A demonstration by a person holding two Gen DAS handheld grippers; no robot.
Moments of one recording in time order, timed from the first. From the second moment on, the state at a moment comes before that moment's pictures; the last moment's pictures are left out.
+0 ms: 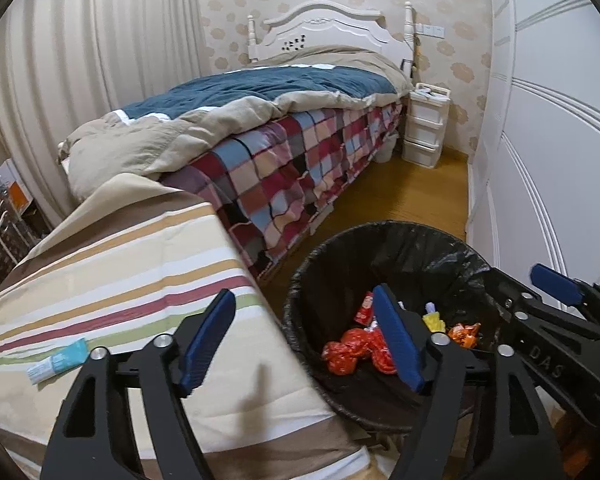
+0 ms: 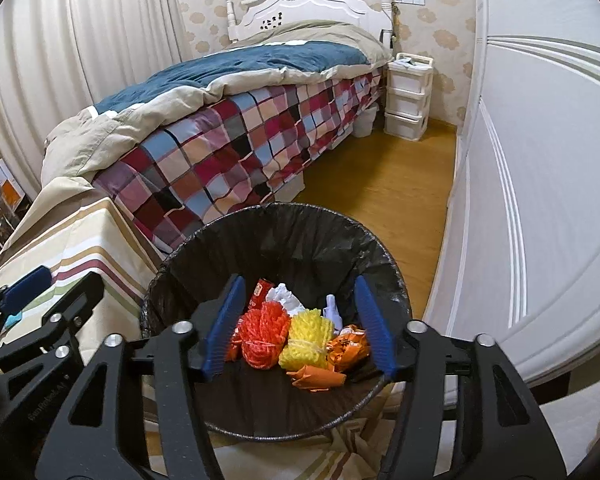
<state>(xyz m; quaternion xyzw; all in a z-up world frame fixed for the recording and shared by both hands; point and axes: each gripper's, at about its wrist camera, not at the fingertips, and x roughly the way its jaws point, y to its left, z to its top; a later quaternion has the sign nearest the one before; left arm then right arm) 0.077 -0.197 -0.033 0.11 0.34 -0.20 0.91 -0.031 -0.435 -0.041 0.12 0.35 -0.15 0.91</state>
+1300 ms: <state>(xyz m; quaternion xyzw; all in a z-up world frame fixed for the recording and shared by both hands) 0.045 -0.019 -0.060 0.09 0.41 -0.07 0.90 -0.053 -0.276 -0.043 0.07 0.39 0.00 0.92</state>
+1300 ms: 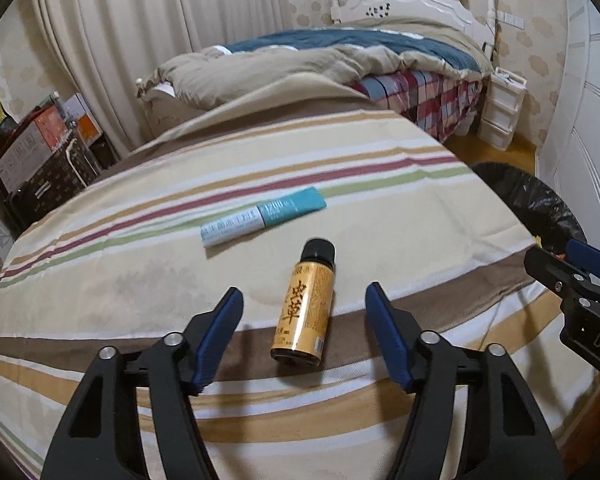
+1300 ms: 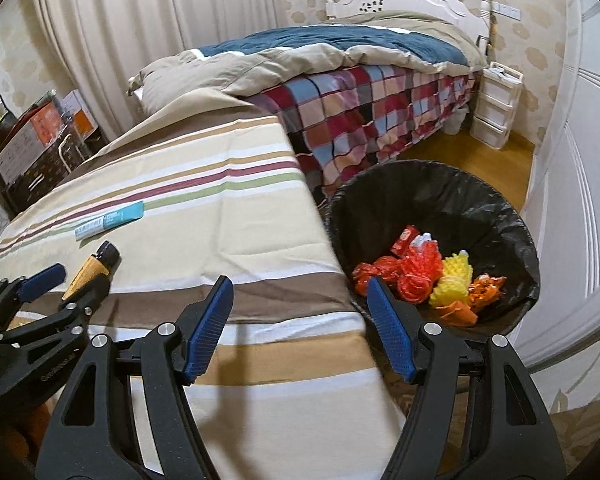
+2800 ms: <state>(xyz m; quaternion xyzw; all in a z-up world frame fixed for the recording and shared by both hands) 0.086 0.138 -0.062 0.01 0.43 0.04 0.90 0.080 -0.153 -0.048 -0.01 0.42 0.06 0.90</state>
